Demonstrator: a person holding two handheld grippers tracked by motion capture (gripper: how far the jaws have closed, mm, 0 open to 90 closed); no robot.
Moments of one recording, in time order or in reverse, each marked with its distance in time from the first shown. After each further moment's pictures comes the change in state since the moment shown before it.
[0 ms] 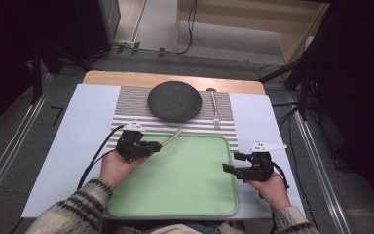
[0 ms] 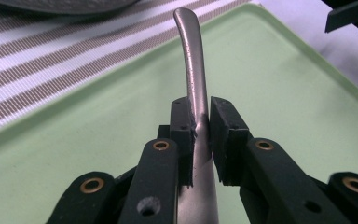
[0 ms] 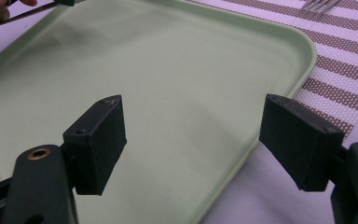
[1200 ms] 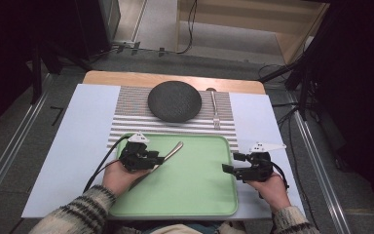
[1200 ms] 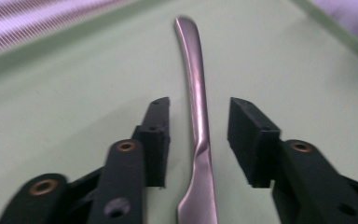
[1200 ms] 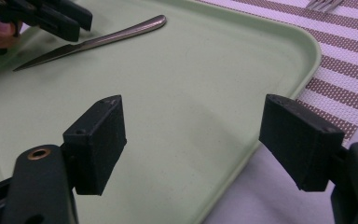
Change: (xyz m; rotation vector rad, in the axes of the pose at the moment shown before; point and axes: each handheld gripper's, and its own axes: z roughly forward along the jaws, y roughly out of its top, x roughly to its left) left arm -0.005 -0.023 0.014 0.012 -0.007 0.024; right arm 0.001 0.000 0.001 0.009 0.003 -0.009
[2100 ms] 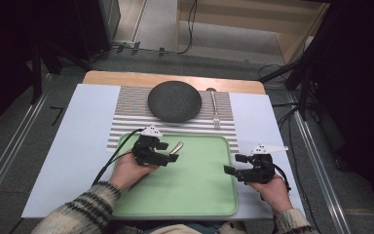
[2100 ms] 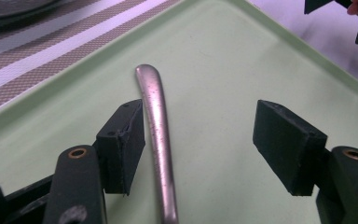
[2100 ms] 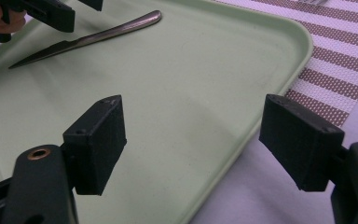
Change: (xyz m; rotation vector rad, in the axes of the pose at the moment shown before) left arm -0.017 0.031 0.026 0.036 -0.064 0.085; right arm 0.000 -0.005 -0.005 -0.001 -0.017 0.012
